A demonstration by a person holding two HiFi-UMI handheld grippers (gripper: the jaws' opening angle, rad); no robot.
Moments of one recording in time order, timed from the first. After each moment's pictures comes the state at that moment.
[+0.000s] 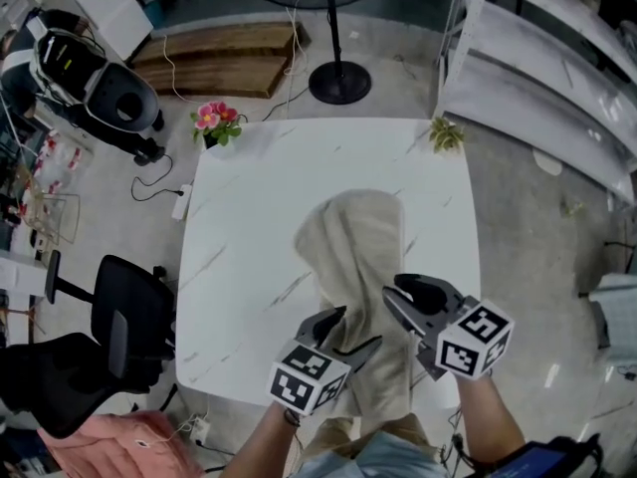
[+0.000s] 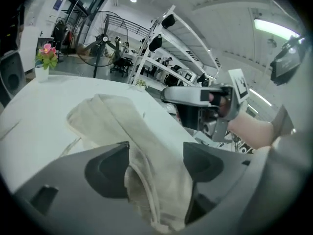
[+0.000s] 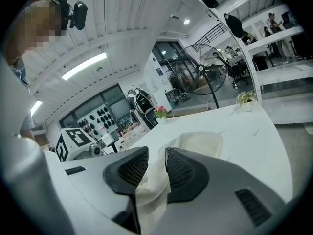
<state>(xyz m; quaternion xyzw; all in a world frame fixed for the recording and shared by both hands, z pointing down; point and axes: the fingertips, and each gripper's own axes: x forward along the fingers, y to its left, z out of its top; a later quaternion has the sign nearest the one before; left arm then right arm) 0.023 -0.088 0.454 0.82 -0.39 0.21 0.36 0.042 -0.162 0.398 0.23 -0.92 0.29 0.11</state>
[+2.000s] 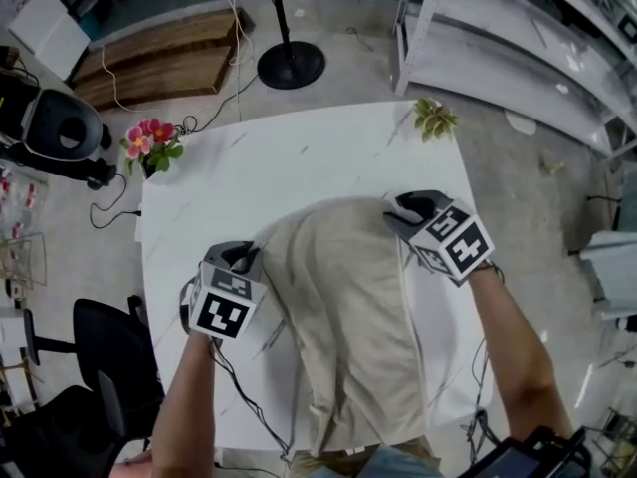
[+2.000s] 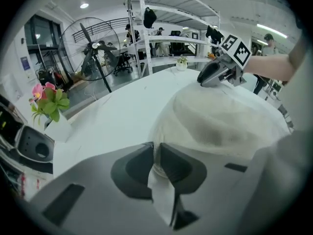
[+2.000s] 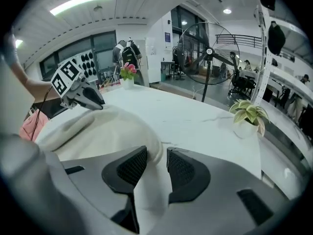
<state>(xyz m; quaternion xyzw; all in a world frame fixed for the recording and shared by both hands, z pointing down) -0.178 -0.268 0.530 0.76 -0.43 0.45 0.19 0.056 -0.345 0.527 0.28 -0.87 0.14 0.37</state>
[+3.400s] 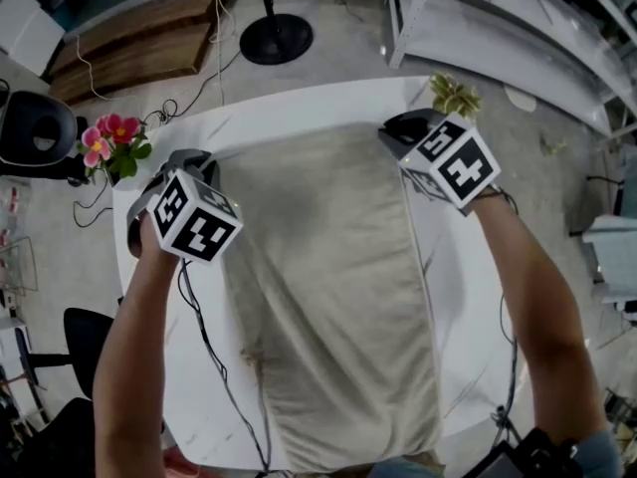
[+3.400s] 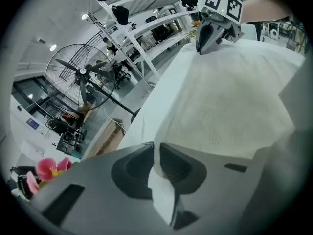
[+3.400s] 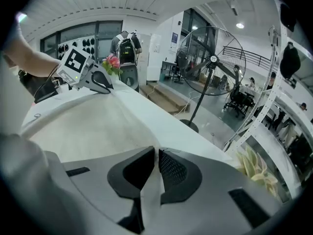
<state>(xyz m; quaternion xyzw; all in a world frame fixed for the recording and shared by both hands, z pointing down) -0.237 -0.428 0.529 0.70 -0.42 0.58 0.00 0.029 -0.471 0.523 0.30 -0.86 0.05 0.41</state>
